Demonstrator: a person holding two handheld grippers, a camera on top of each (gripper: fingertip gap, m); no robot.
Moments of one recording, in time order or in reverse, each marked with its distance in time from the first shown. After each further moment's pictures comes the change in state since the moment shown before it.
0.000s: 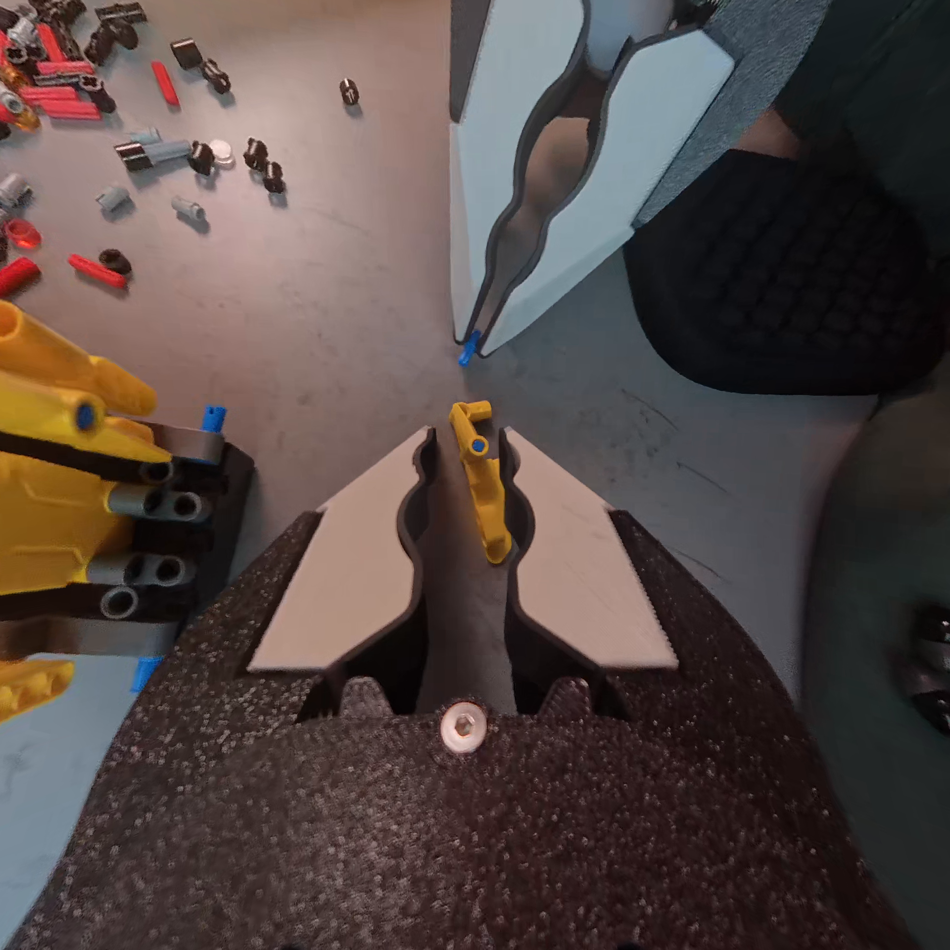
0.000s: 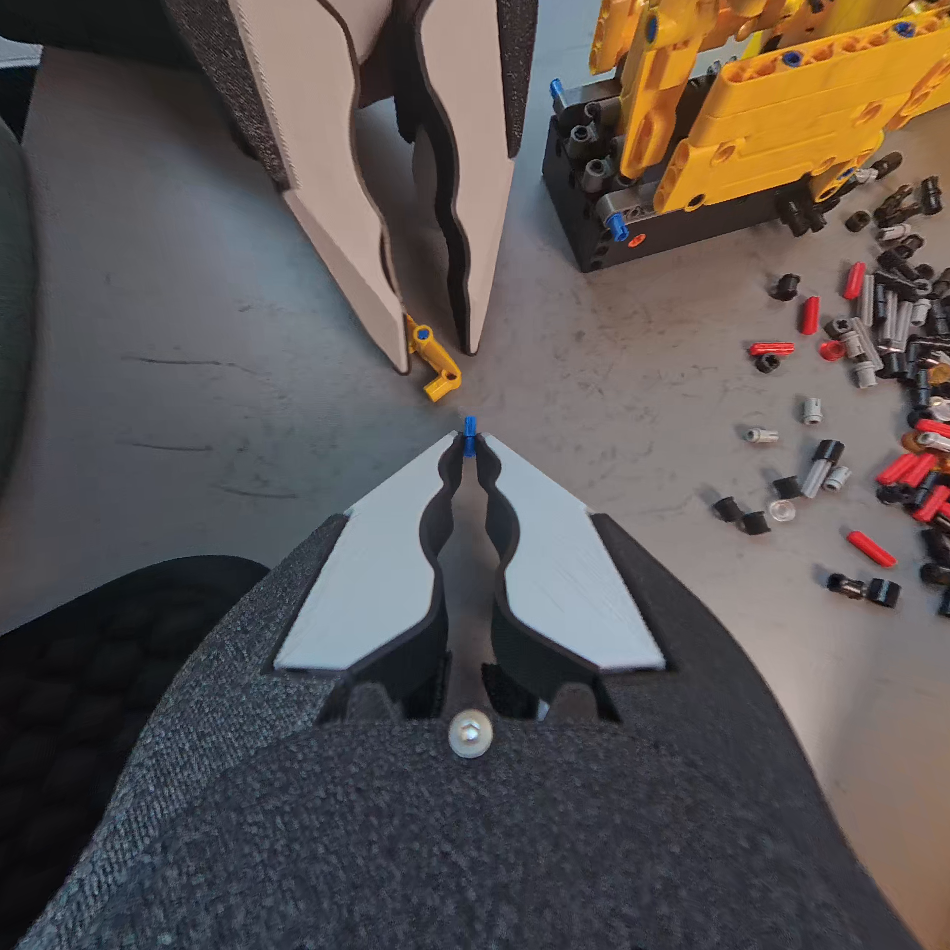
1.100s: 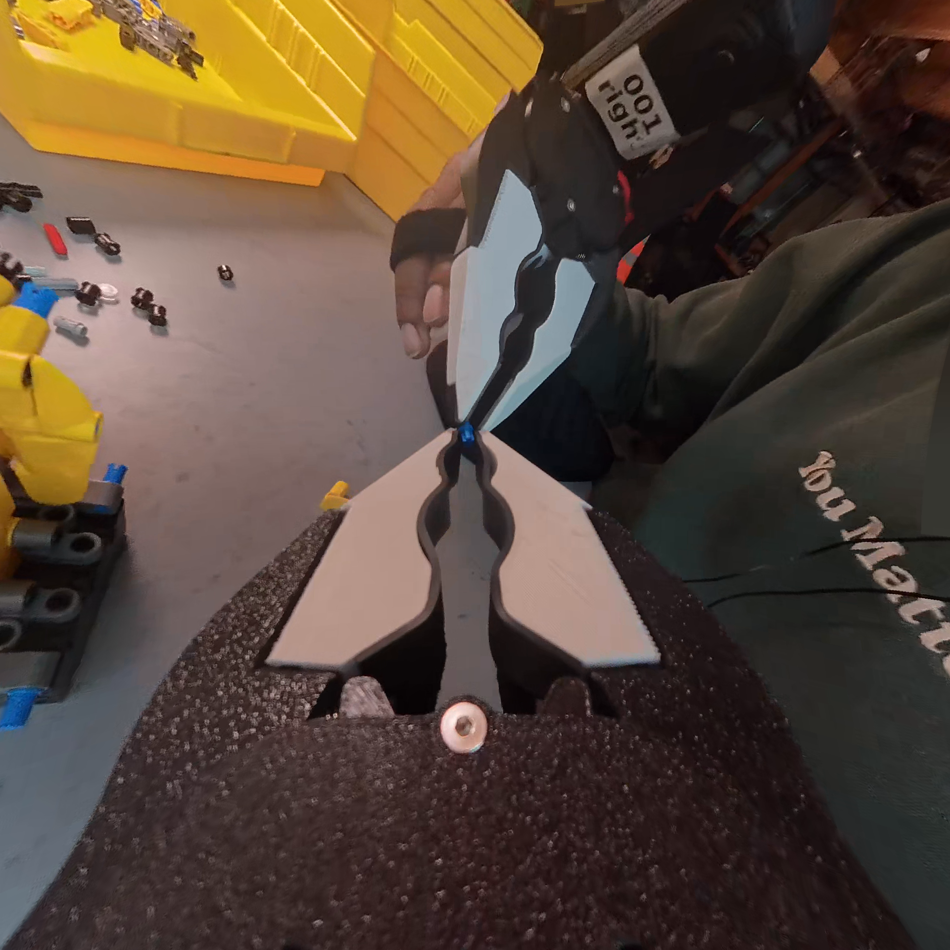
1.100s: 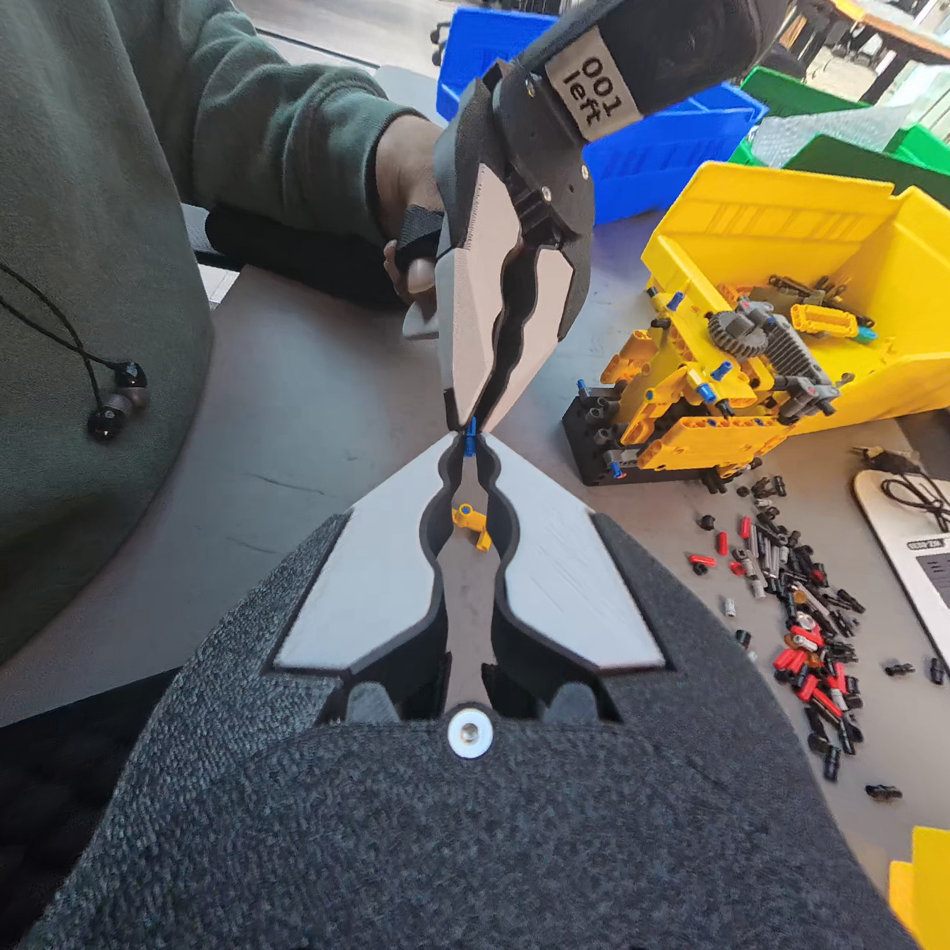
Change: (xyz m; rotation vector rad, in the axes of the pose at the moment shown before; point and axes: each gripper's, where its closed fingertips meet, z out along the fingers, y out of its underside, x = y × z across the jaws) left arm 0.047 -0.046 -0.060 0.347 0.415 -0.160; right arm -0.041 -0.077 -0.036 0.362 0.042 -0.250
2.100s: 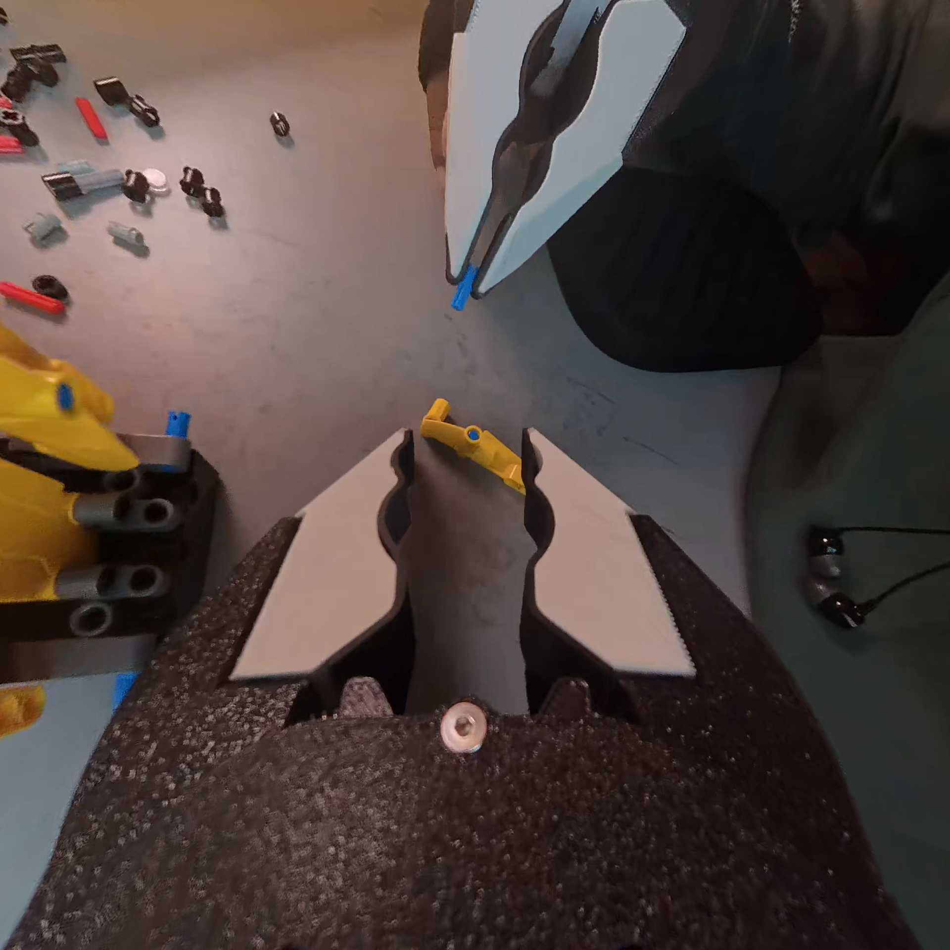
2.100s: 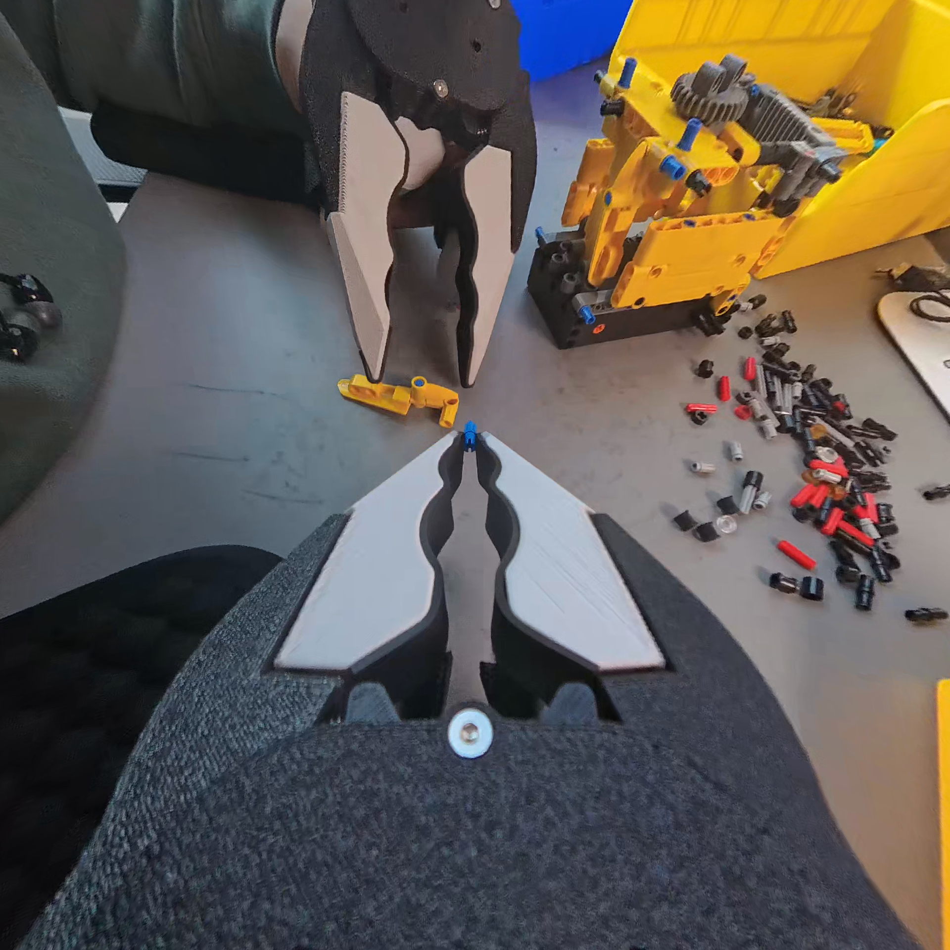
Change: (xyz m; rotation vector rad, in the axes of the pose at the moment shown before) left arm -0.053 0.050 0.015 -0.304 -0.241 0.186; right arm 0.018 0.066 -0.015 -0.106 0.051 0.154
